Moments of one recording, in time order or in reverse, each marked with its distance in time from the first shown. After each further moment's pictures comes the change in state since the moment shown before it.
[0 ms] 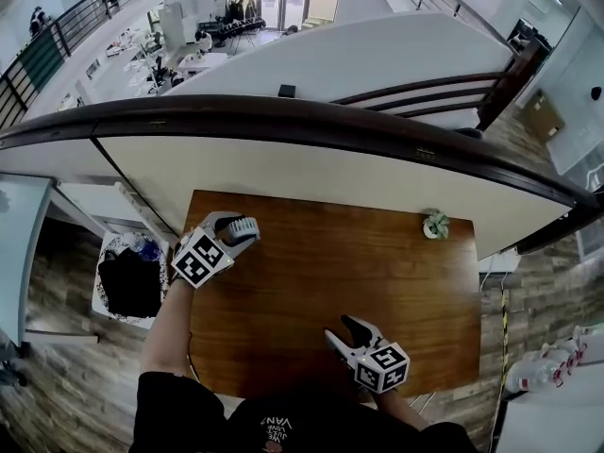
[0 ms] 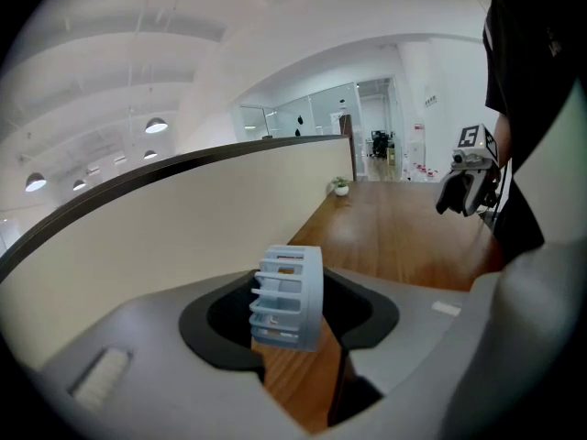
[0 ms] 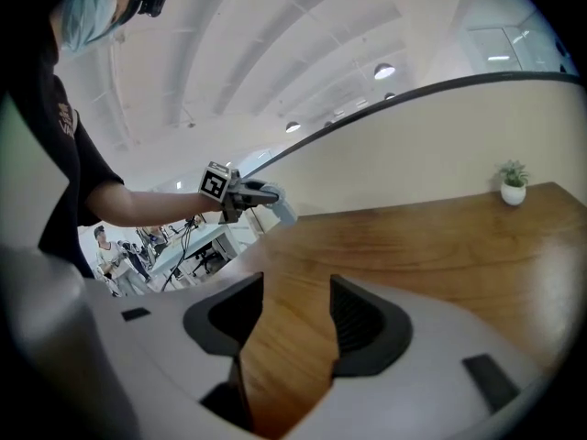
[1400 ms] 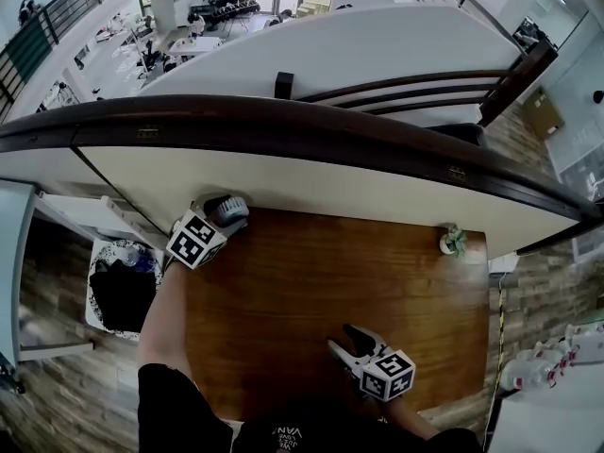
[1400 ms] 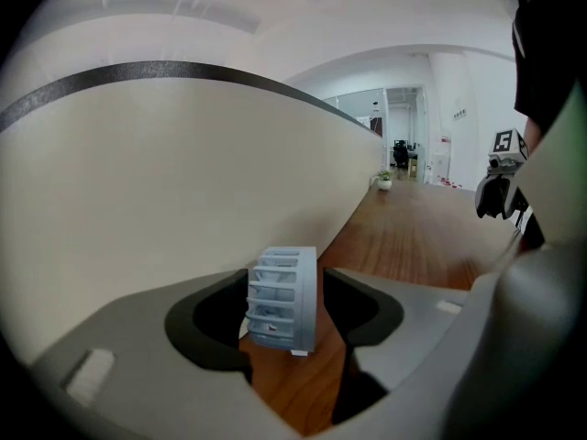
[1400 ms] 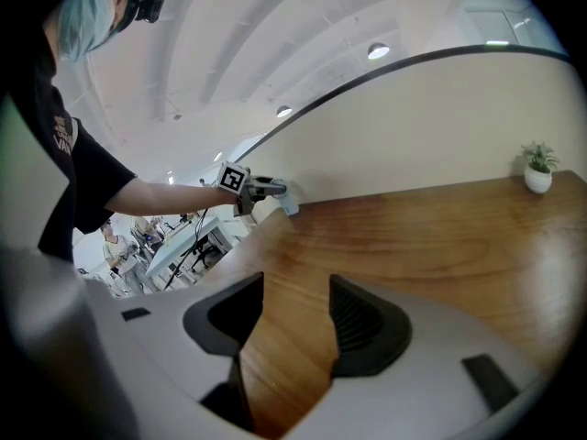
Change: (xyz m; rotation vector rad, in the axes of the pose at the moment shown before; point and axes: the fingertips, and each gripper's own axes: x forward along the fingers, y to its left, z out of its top) left arm 0.051 0.123 -0.065 -0.144 -0.005 0.053; right arm 0.065 -0.010 0.010 0.055 0.094 -0.011
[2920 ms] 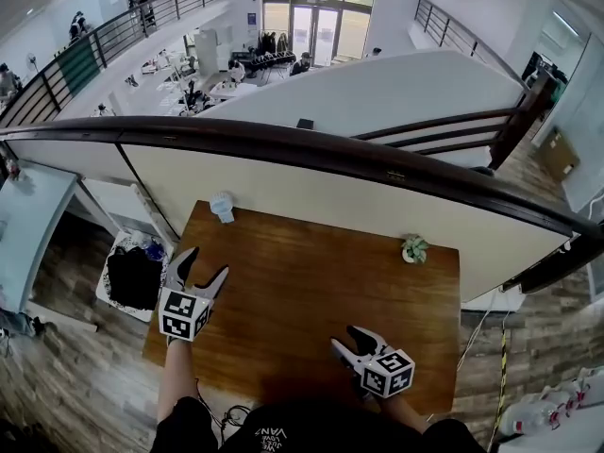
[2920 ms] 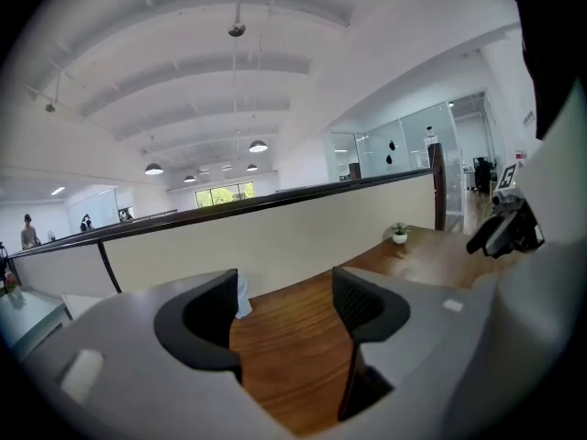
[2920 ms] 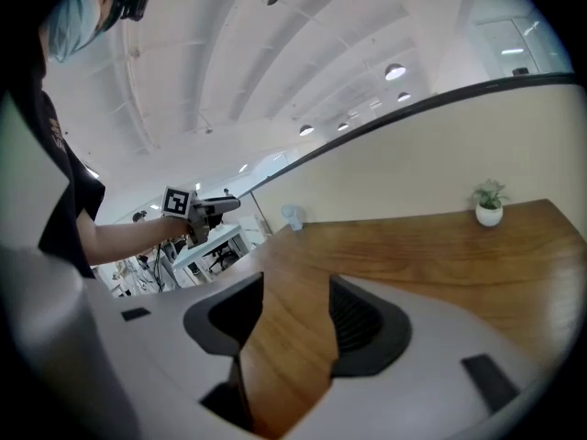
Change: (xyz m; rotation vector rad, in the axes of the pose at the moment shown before) left arm -0.167 -0.200 0.084 -0.211 -0.171 0.494; right arm -0.156 -0.055 -0.009 -0.102 -0.102 0.119
